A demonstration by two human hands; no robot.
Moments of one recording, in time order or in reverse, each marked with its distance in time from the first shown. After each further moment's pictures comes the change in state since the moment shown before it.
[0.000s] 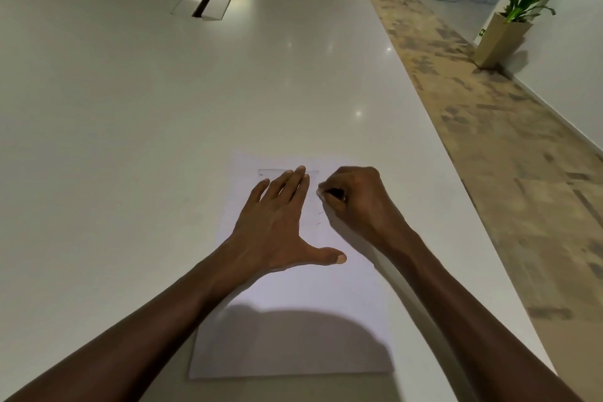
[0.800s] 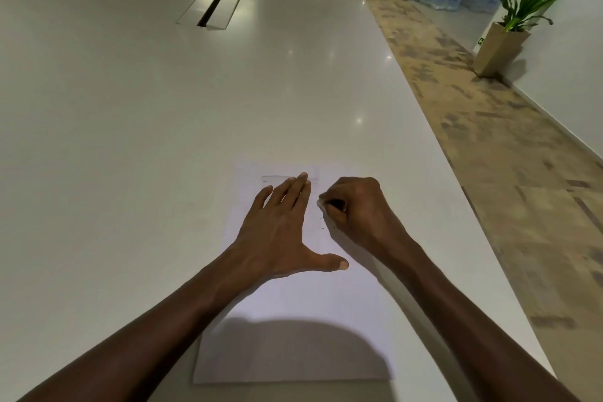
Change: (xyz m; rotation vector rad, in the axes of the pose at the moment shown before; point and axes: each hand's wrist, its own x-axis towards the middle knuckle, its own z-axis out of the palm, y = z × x) left_hand -0.001 -0.001 0.001 -0.009 0.014 0.001; right_hand -0.004 -0.006 -0.001 0.002 -0.023 -0.022
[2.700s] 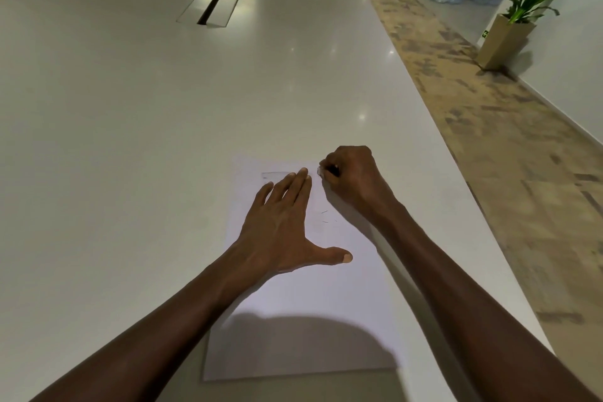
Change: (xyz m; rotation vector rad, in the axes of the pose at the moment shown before) left_hand 0.001 0.002 -0.004 -0.005 -0.009 -0.034; right_hand 0.050 0.018 0.011 -0.037 0.057 0.050
